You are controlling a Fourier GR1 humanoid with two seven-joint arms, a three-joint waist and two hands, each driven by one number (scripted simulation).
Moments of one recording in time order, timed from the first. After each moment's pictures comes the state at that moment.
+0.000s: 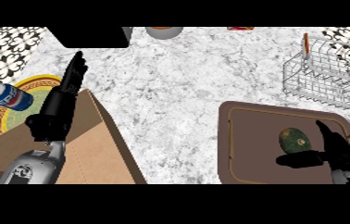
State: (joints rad) left arm -0.19 0.33 -0.16 -1.64 -0.01 0.25 0.08; right arm 0.03 -0.59 0.24 -1.63 0.20 -0.22 1.07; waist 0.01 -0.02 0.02
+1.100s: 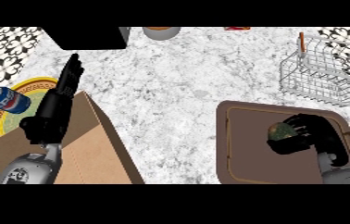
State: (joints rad) left arm -0.17 0.33 -0.15 -1.65 -0.01 0.25 0.08; right arm -0.09 -0.52 0.23 -1.56 0.22 -0.19 1.01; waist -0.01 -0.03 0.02
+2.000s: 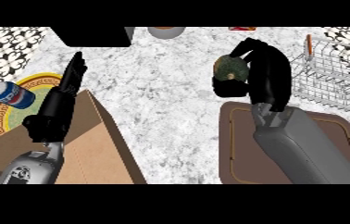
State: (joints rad) left arm -0.19 0.33 -0.16 -1.65 -0.01 0.24 0.09; right arm -0.63 -0.31 0.42 -1.60 0.80 -0.29 1.02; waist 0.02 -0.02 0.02
